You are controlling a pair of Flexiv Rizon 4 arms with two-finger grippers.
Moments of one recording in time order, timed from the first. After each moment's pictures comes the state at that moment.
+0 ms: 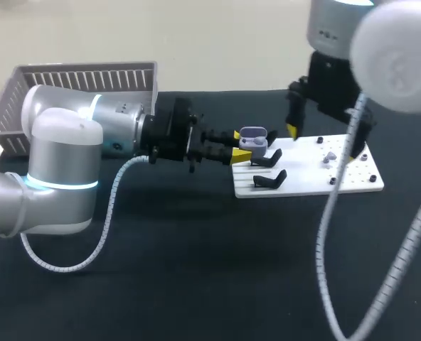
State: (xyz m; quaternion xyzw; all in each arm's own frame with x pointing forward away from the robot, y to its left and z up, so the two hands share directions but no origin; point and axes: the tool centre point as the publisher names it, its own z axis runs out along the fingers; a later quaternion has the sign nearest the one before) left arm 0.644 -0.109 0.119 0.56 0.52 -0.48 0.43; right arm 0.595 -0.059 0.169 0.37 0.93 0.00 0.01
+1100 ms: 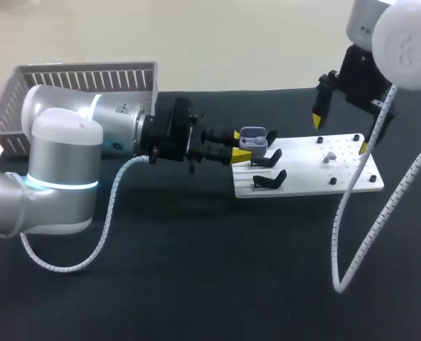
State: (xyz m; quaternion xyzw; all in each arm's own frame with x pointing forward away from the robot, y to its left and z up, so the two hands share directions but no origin) left arm 0.644 -0.109 0.119 0.56 0.52 -0.48 0.43; right arm 0.665 -0.108 0.127 0.38 0.92 0.03 -0.03
